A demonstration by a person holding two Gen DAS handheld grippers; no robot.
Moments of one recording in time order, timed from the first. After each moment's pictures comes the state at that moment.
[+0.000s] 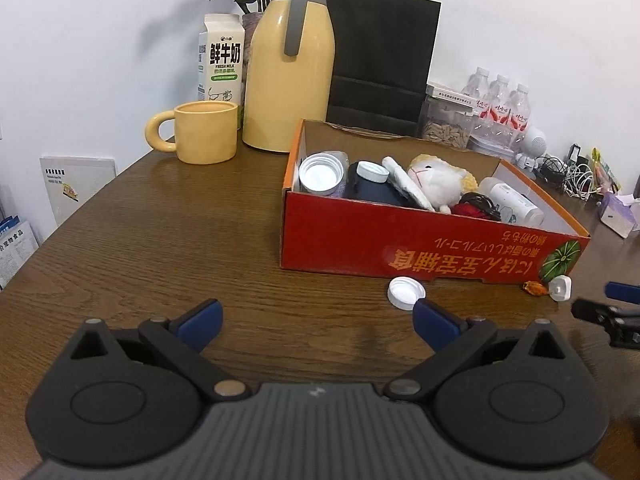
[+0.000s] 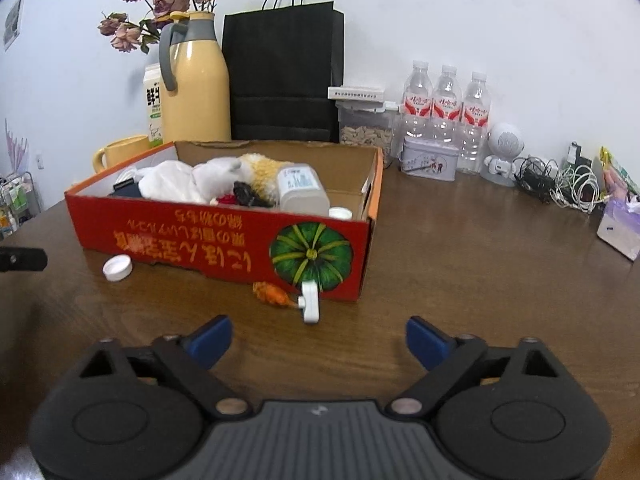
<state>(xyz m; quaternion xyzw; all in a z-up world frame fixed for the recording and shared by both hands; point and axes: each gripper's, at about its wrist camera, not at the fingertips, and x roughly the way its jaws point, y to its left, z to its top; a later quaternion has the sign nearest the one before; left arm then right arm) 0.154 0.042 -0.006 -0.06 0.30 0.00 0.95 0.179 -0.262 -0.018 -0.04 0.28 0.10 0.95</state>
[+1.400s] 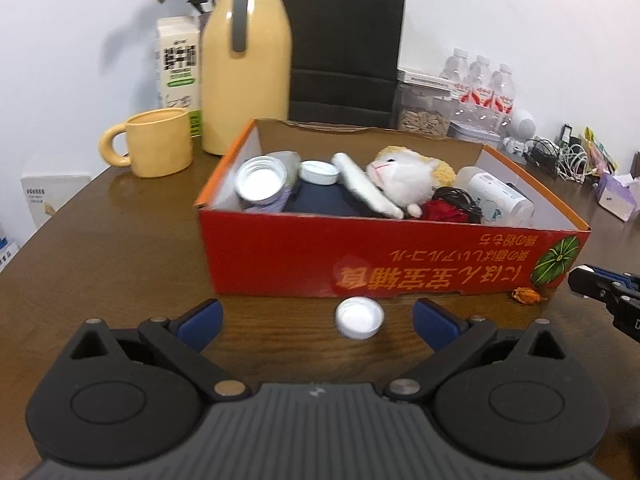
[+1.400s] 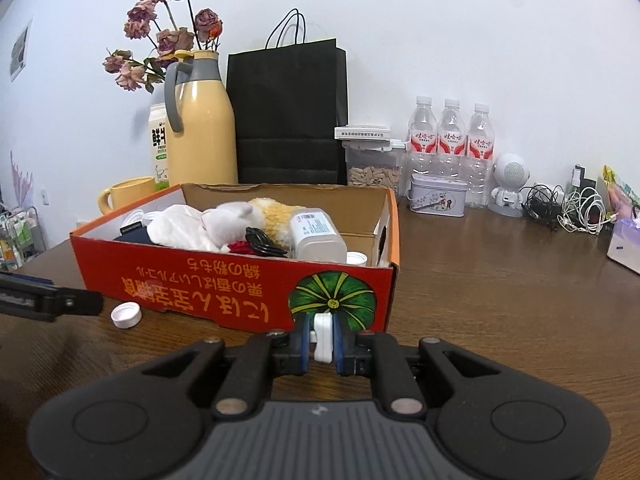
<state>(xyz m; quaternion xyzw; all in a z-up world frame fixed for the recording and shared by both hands) 0.195 -0.008 -0.014 -0.03 0.30 -0.02 0.95 0.180 -0.252 -0.017 -0.01 0.22 0.11 0.97</state>
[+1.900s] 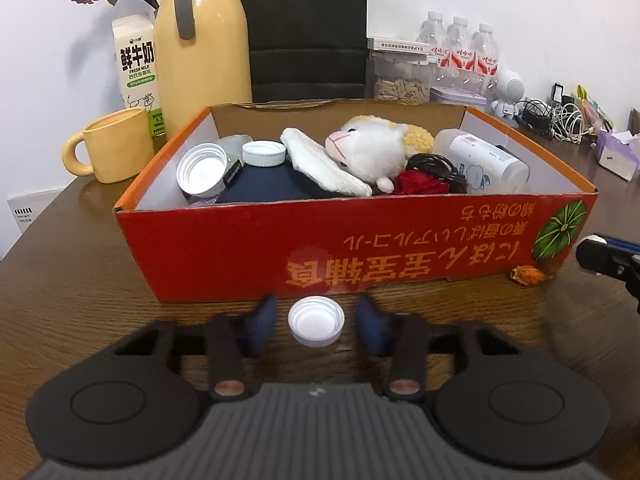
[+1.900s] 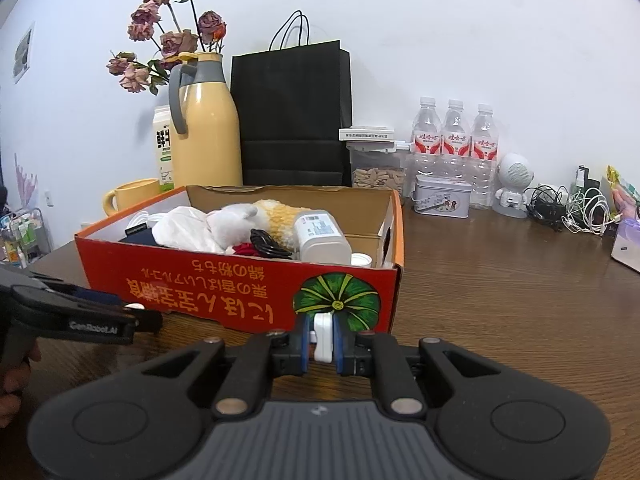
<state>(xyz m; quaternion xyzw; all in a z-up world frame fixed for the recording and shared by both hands) 0.218 -0.040 -0.033 0.02 0.32 -0.03 0.95 0.180 -0.253 -0.017 -0.01 0.22 0.12 0.97</state>
